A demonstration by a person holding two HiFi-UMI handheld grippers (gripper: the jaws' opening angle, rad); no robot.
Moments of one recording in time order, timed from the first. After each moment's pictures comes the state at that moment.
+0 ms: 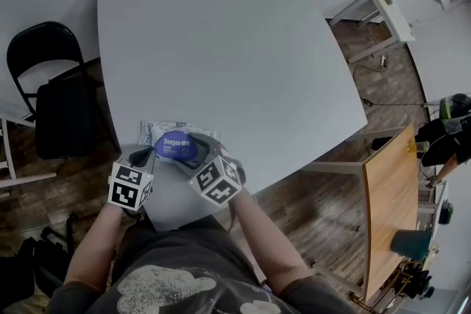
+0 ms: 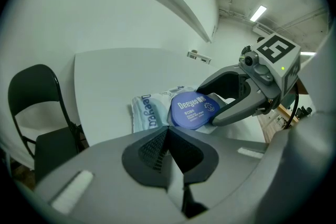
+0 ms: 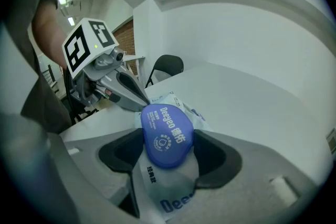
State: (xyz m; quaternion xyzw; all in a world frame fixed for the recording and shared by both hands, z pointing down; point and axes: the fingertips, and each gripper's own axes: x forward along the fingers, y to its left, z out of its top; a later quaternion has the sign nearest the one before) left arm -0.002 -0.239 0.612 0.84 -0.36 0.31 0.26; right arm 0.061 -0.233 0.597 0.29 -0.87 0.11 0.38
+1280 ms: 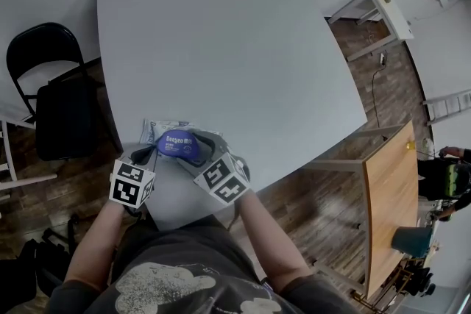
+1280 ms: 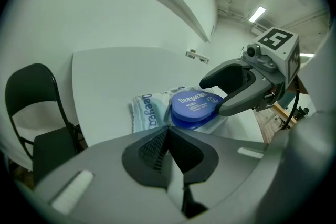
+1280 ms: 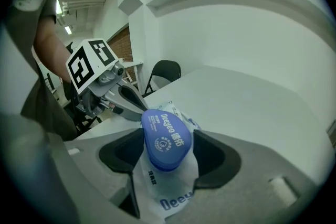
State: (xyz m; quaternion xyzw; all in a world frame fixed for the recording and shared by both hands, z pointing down) left arm -0.001 -0.243 0.612 0.84 -0.35 0.31 0.27; right arm 0.061 -0.241 0.571 0.30 -0.88 0.13 0.36
